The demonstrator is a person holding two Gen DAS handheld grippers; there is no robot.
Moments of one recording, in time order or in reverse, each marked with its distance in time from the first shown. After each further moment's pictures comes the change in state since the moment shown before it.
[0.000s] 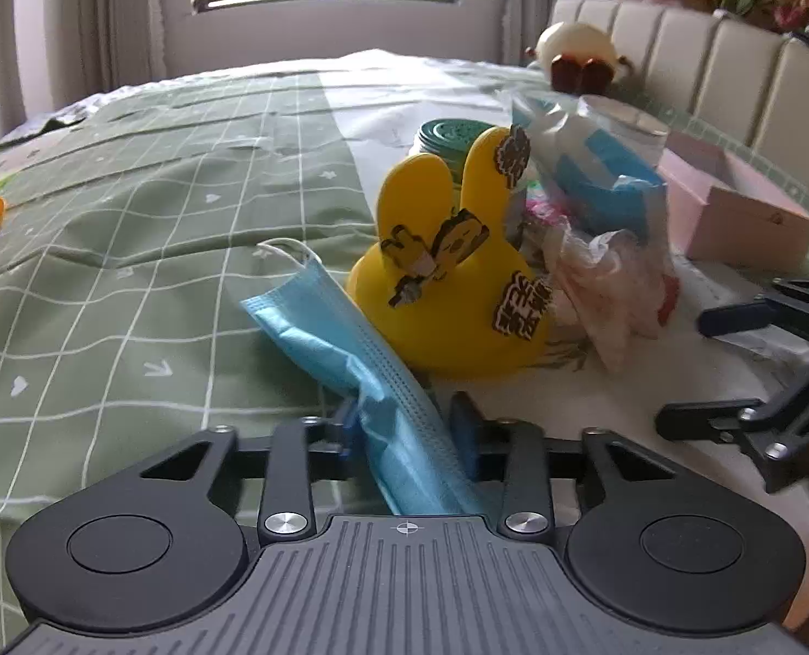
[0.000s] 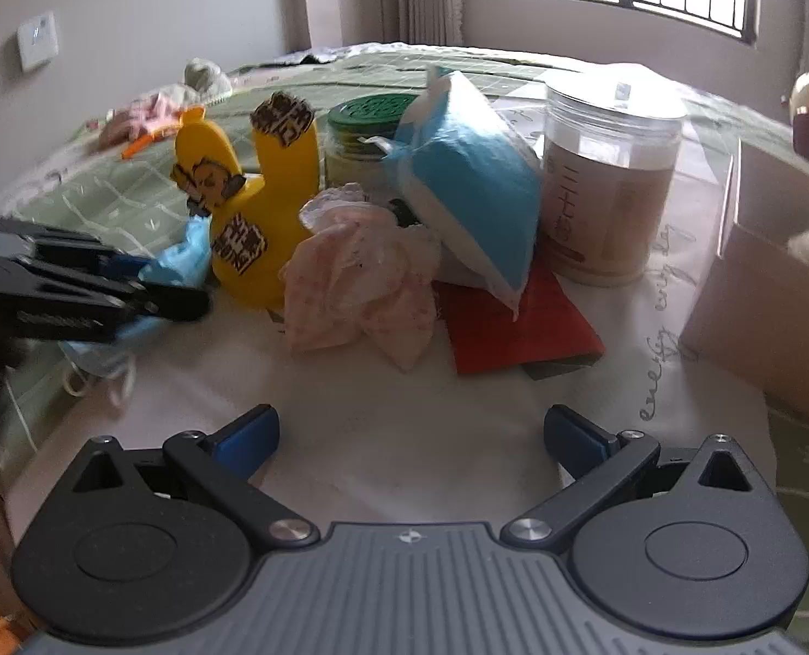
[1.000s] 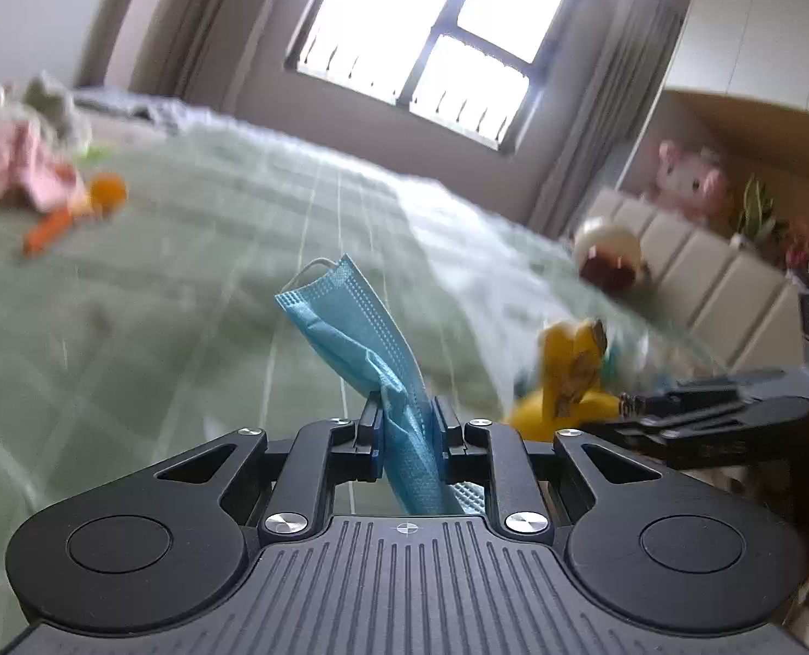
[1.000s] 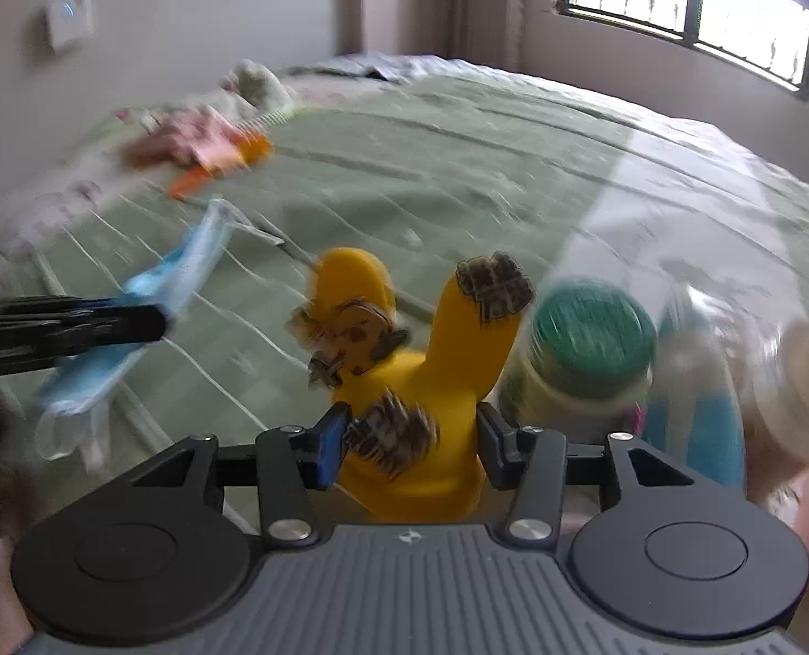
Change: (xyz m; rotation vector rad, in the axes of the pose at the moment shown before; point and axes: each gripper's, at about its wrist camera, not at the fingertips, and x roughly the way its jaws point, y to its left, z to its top) left arm -0.082 0.151 0.005 -0.327 -0.305 -0.102; right arm 0.014 0.102 0.137 -0.064 -0.033 0.078
